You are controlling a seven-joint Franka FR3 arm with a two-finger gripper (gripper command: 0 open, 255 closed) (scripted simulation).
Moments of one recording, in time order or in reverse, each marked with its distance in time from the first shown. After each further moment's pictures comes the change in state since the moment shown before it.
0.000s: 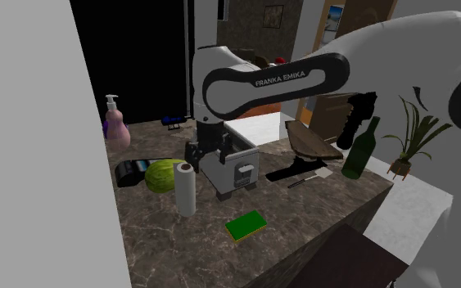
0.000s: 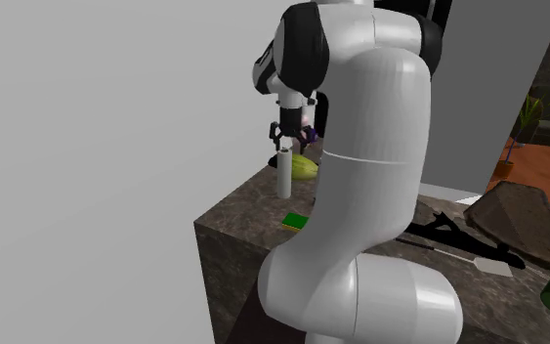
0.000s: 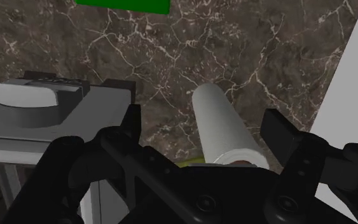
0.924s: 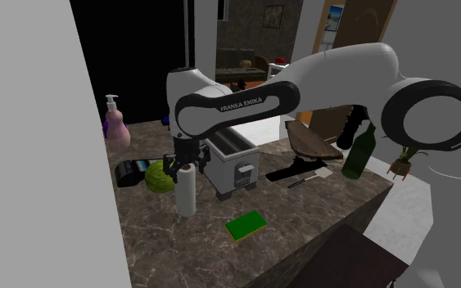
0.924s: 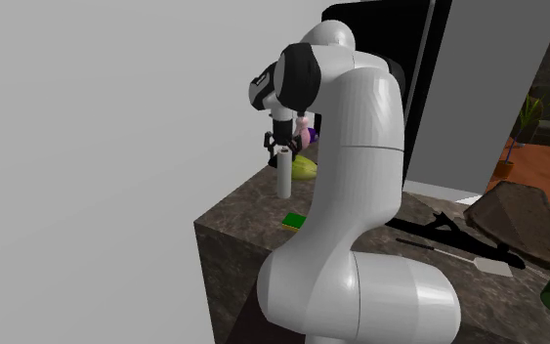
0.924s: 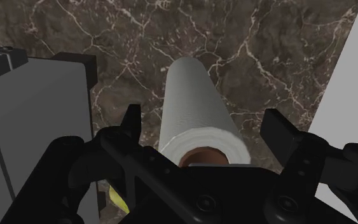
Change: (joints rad) arm 0.071 0.258 -0.009 0.220 -0.091 0.036 0.085
